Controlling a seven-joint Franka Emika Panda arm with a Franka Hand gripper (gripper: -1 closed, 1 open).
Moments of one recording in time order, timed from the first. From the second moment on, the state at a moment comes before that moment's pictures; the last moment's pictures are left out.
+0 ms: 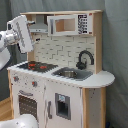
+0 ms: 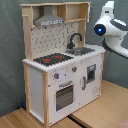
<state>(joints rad) -0.77 -1.37 0.90 -2.11 -0.67 1.90 0.44</state>
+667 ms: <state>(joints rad) -0.77 -1.30 0.87 -2.17 -0.67 2.05 0.55</state>
